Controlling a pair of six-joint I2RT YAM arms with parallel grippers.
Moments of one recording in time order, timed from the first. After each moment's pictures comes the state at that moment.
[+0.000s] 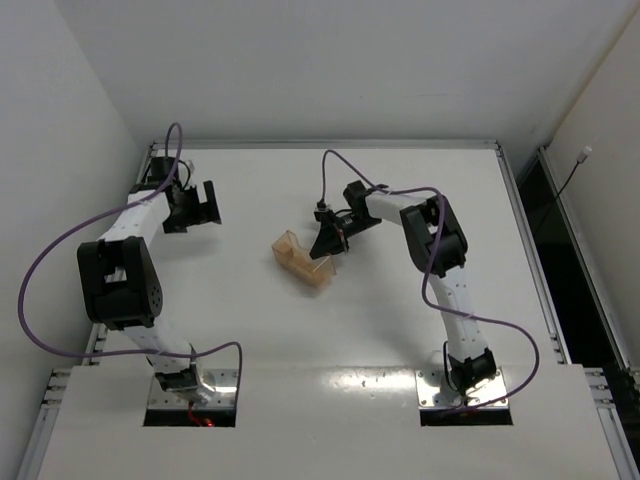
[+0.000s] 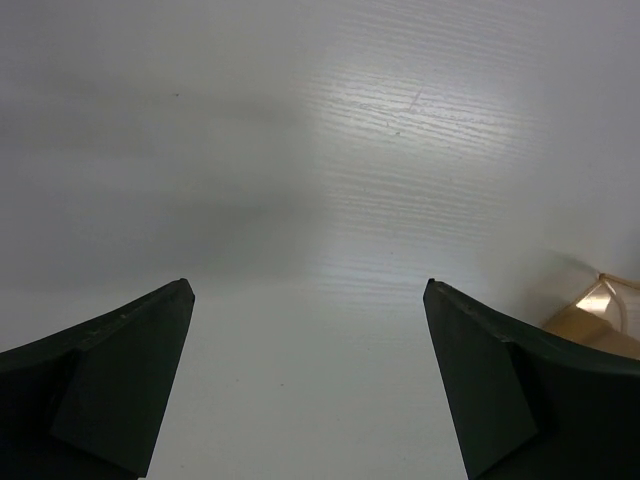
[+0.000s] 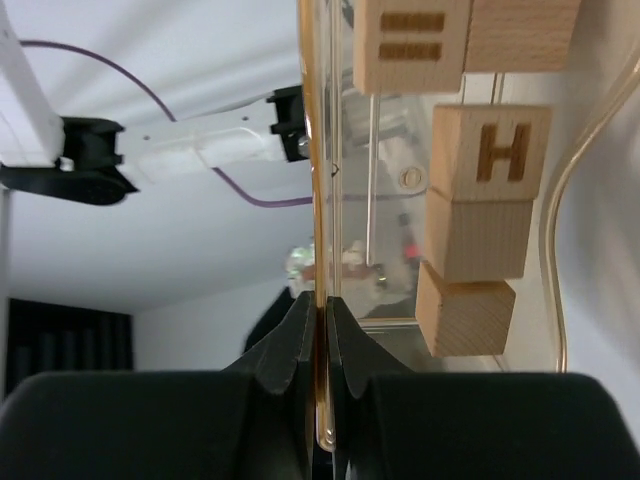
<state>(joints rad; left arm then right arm) 0.15 1.69 1.26 -0.58 0.12 -0.14 0.42 2.46 1.72 -0.80 -1.47 0.24</state>
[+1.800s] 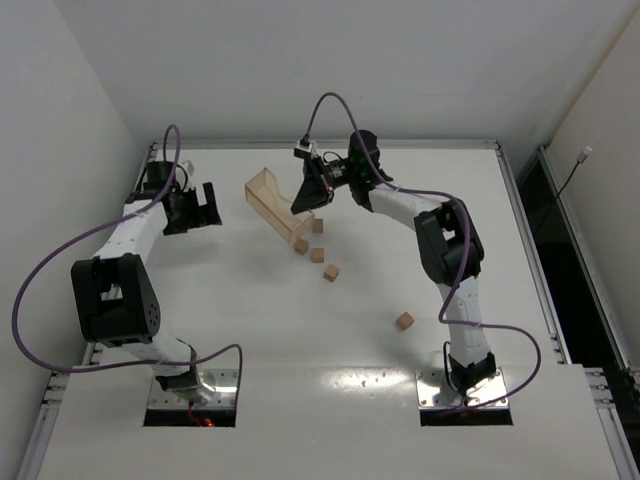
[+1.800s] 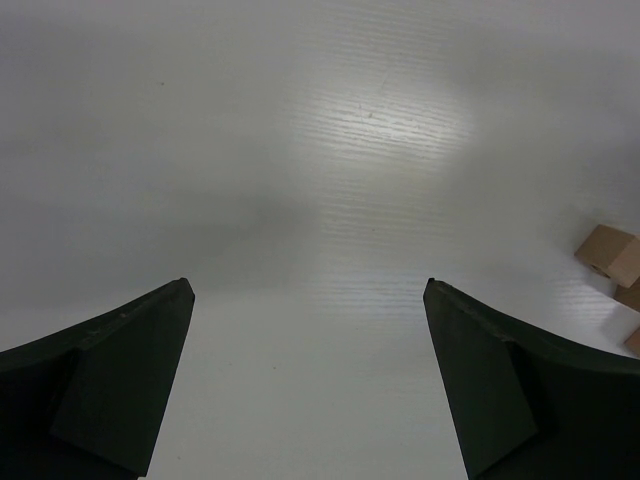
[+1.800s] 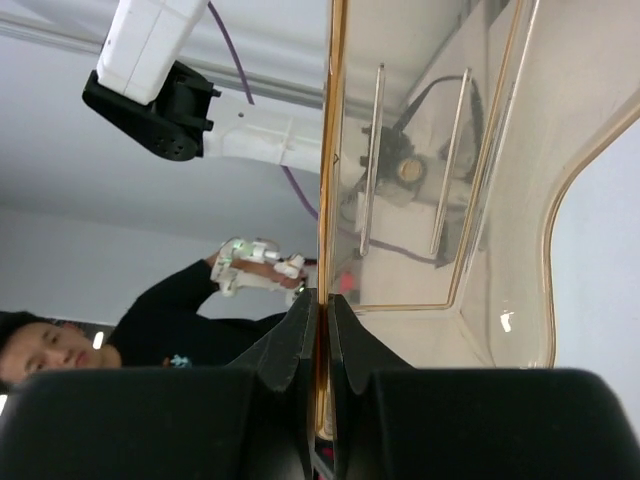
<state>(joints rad) 0.14 1.57 1.17 -0.55 0.16 -0.12 0.48 2.23 1.64 0.71 -1.51 1.41</state>
